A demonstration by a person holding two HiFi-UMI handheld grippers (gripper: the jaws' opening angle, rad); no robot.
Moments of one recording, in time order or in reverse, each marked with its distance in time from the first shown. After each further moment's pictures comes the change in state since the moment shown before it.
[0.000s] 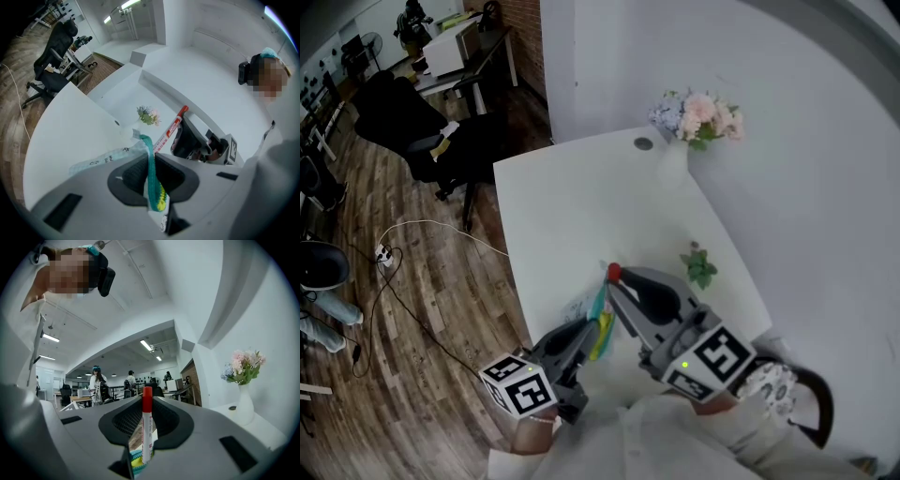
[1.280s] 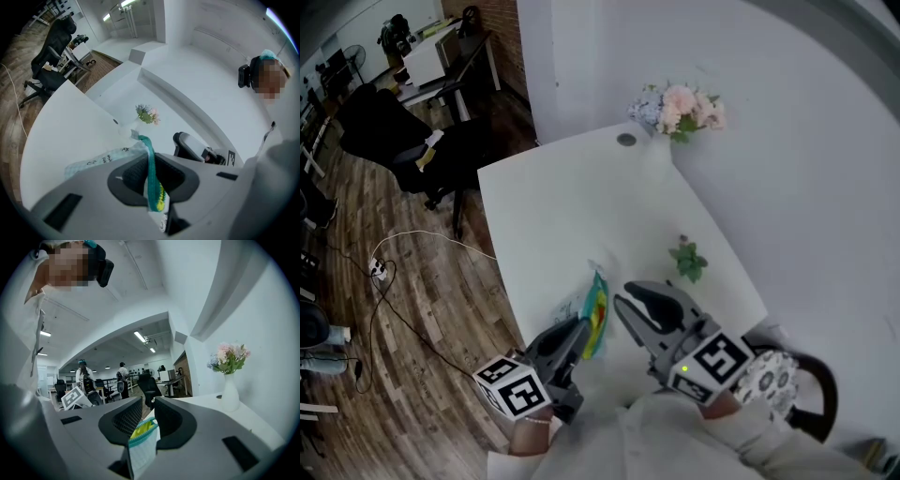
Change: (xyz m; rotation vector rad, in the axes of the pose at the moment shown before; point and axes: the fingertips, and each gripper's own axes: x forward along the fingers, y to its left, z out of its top) left arm 0.003 0.000 0.001 0.002 0.021 -0.019; right arm -0.032 -0.014 -0.039 0.018 0.118 -0.084
